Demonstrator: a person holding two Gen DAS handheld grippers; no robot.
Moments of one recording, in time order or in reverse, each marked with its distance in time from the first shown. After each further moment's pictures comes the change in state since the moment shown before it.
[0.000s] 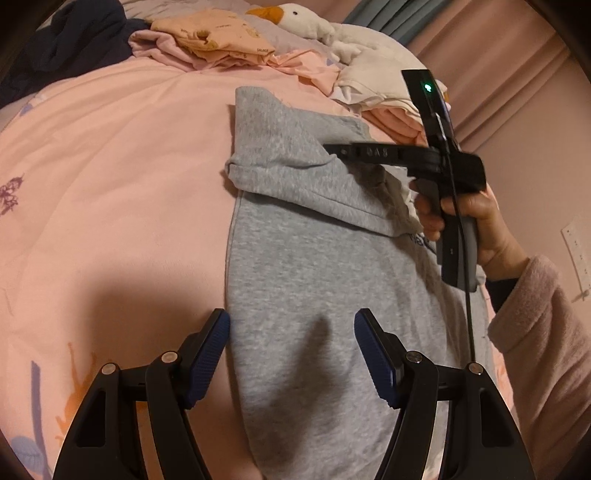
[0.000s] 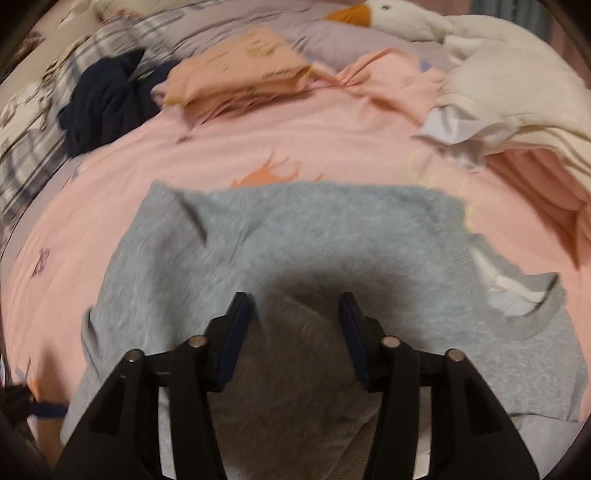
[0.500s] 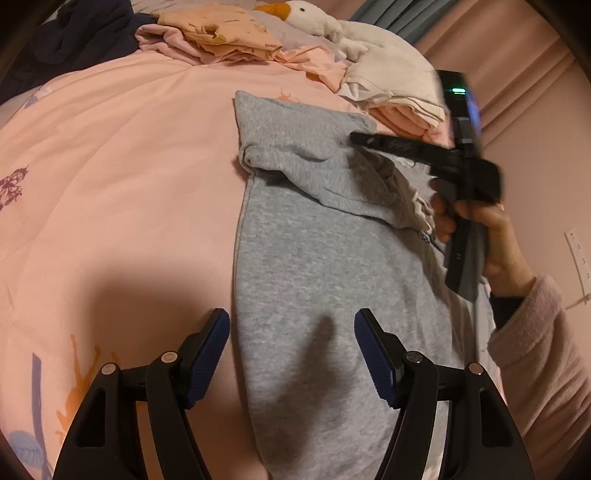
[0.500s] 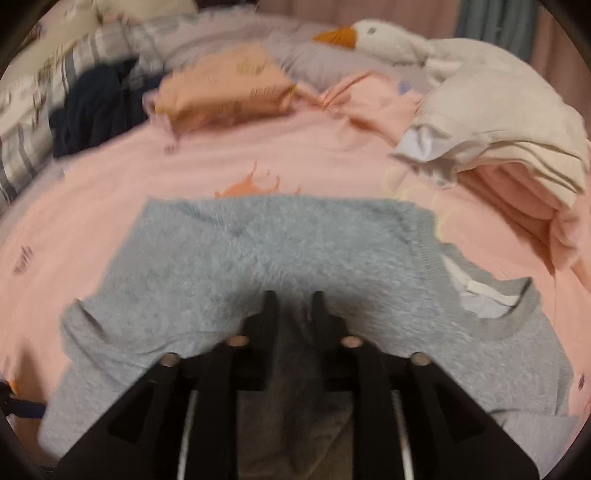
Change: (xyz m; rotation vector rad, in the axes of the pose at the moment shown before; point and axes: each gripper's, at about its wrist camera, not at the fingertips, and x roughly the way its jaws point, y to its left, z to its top) left arm -0.002 0.000 -0.003 -0.013 0.013 0.017; right arm -0.023 0.002 -0.011 0.032 -0.132 -0.103
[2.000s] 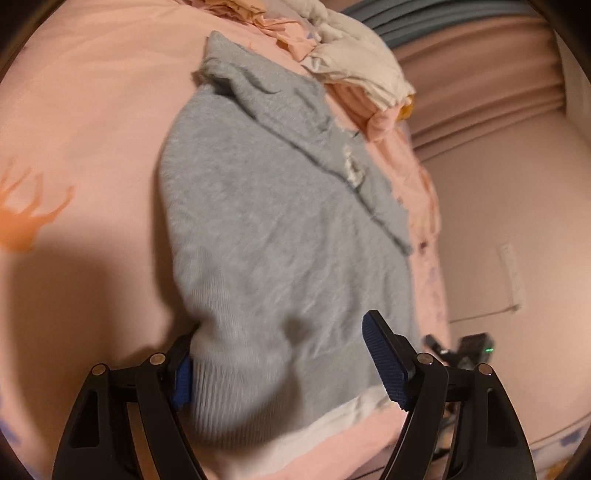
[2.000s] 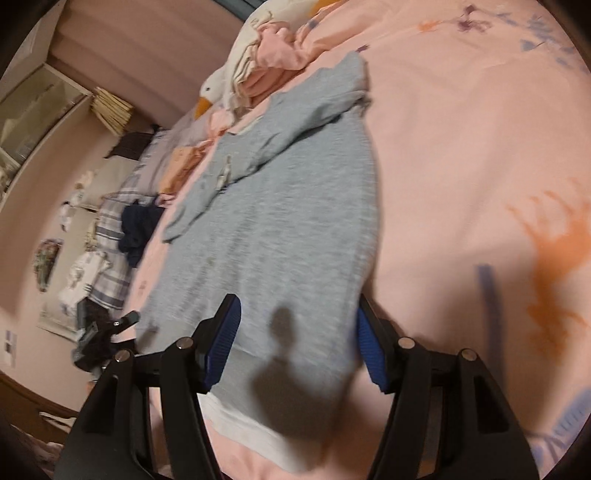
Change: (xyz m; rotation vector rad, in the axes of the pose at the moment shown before) left arm -0.013 -0.014 -0.066 -0.153 0.067 -0.343; right arm -0.240 -0.120 -0.357 0.772 -0.119 0.289
